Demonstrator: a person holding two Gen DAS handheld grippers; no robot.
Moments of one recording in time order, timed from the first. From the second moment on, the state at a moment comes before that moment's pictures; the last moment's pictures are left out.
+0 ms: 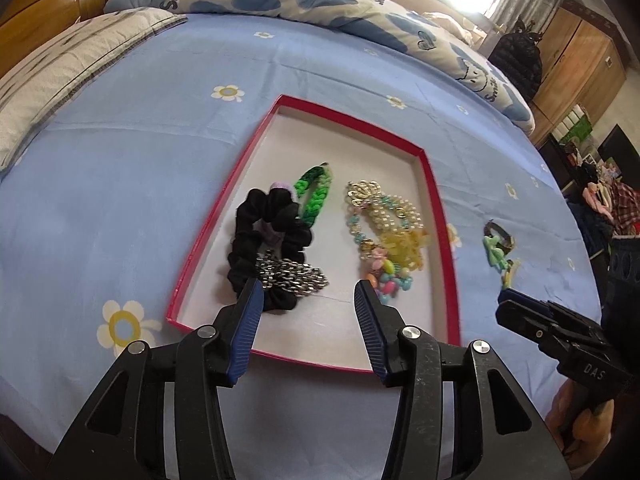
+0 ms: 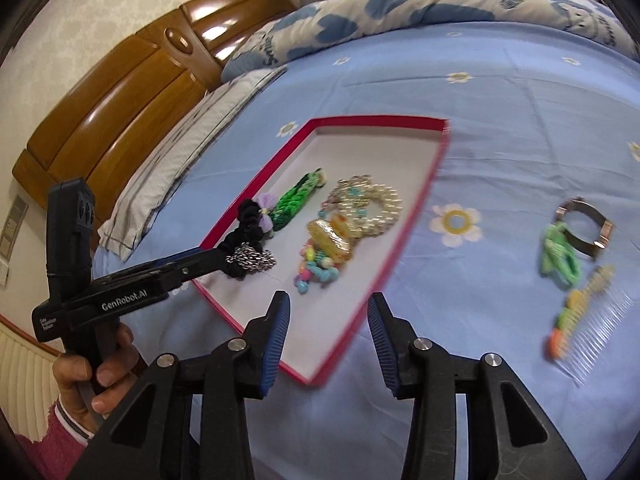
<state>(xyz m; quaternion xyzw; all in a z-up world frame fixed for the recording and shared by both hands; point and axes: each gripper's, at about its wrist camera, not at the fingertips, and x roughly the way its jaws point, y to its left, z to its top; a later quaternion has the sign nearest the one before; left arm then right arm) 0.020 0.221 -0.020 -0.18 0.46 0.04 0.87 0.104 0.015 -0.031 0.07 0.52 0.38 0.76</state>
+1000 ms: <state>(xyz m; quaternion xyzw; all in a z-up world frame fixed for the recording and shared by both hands) 0.049 0.099 -0.001 -0.12 0.47 -0.06 0.87 0.112 -0.149 -0.045 0.15 0.51 0.23 0.81</state>
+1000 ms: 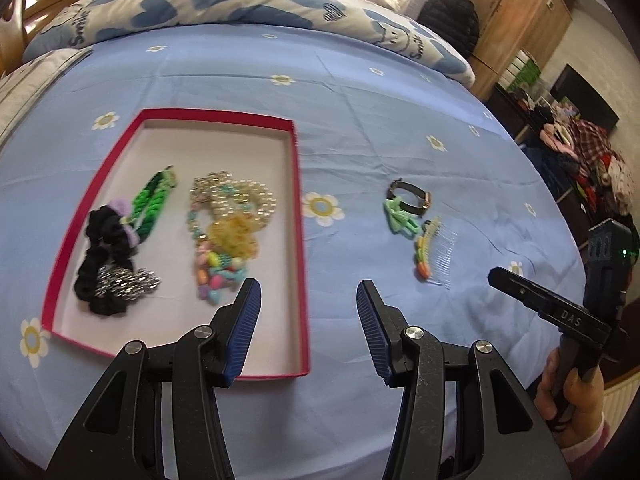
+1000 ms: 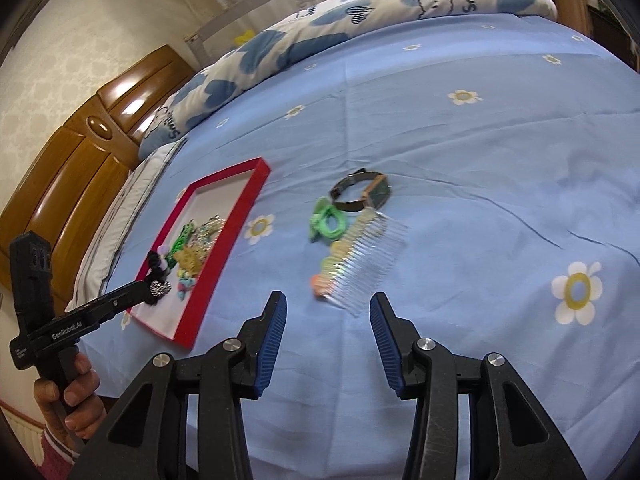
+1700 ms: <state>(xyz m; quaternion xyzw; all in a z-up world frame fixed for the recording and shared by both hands) 0.125 0.032 -0.031 -0.08 0.52 -0.09 0.85 0.173 -0.160 -0.096 0.17 0.53 0.22 0.80</state>
